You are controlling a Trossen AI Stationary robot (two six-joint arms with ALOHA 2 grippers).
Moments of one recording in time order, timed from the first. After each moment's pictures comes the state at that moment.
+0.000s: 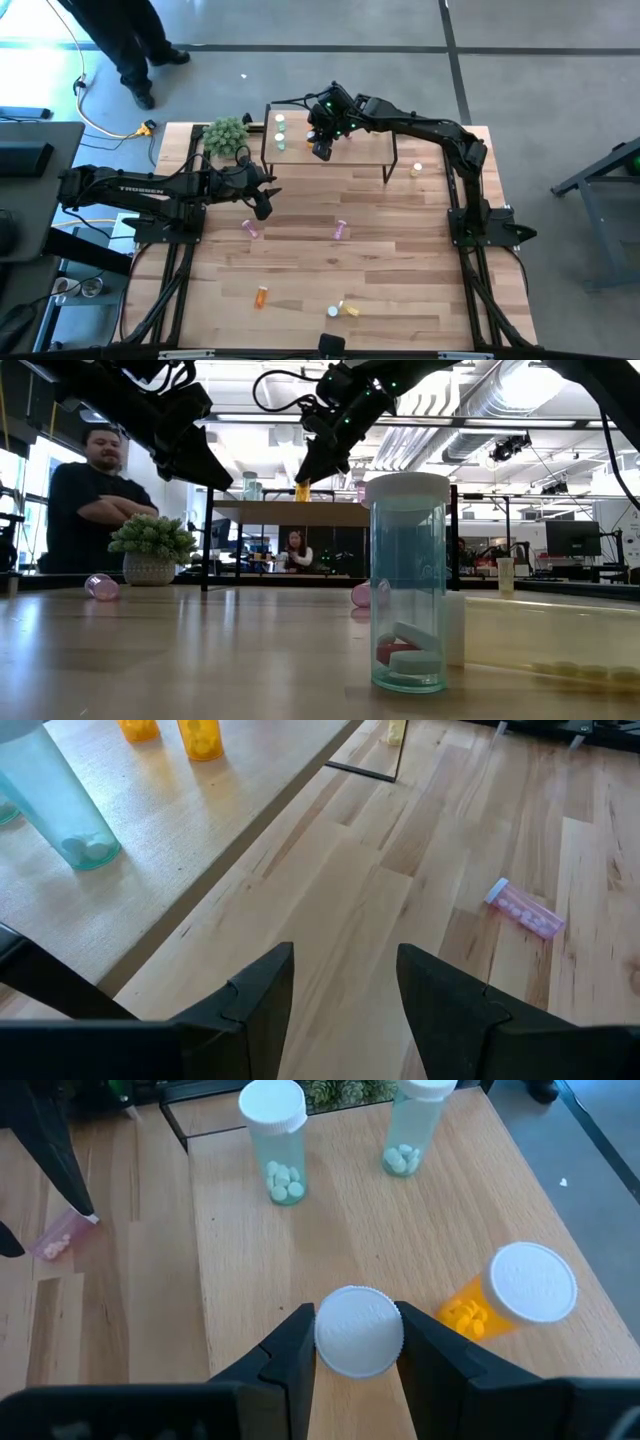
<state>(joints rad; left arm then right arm) 0.23 0.98 0.52 -0.11 -0.30 -0.17 -0.46 2.01 1.87 -0.65 -0.17 -0.17</state>
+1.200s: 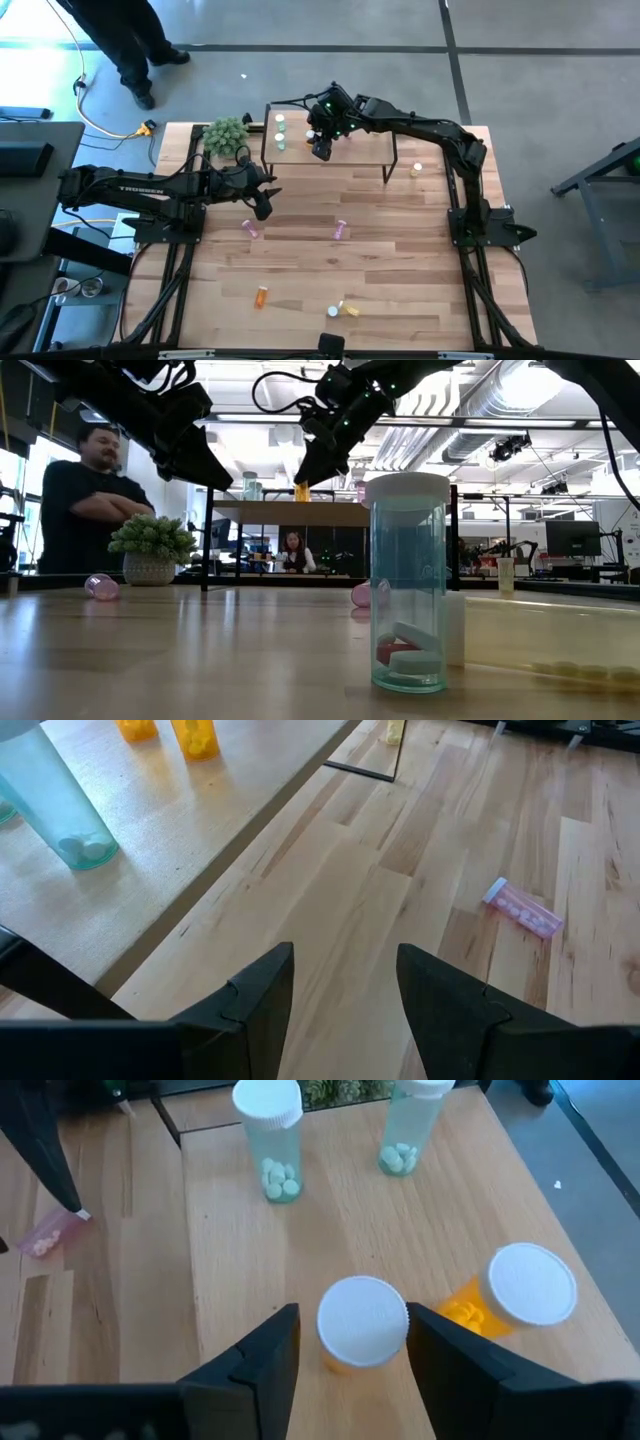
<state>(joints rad) 0.23 0.98 0.52 -0.11 -0.30 -0.17 -0.46 2.01 1.86 -0.63 -0.16 -0.18</state>
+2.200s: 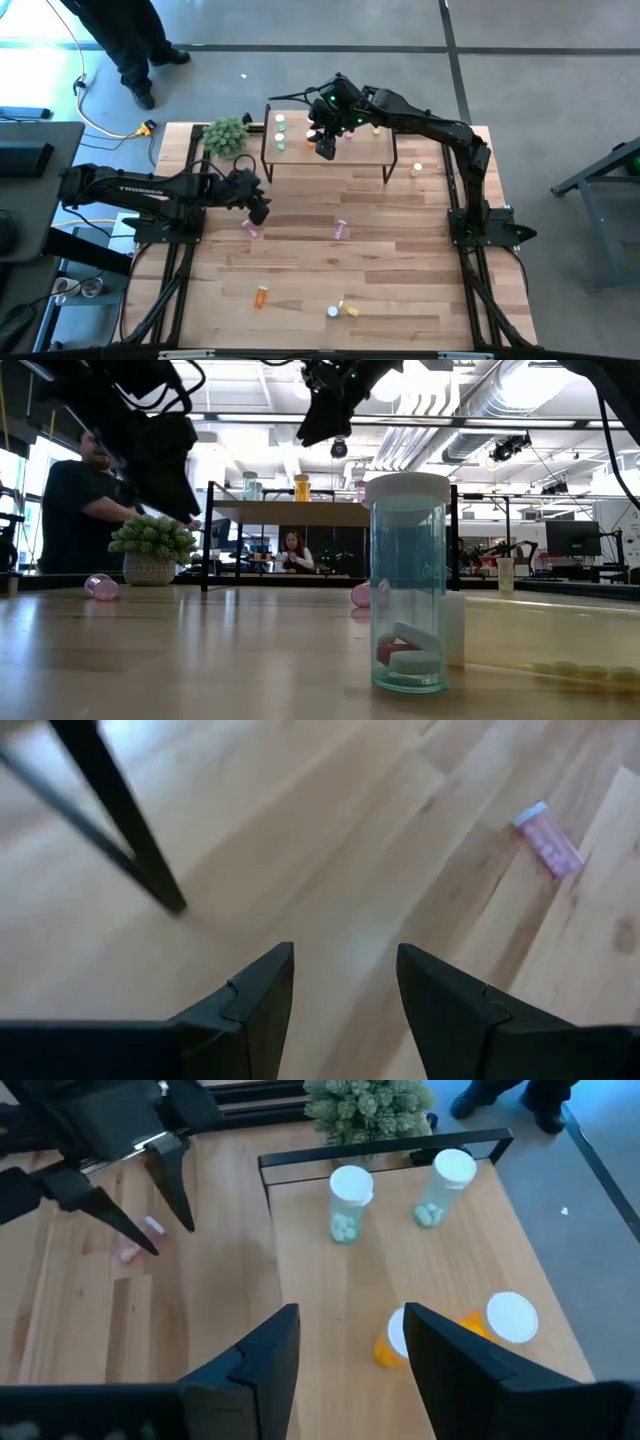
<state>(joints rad) 0.19 0.98 0.52 -0.39 -0.26 -0.58 -0.40 1.97 2.07 -0.86 -0.17 -0.19</state>
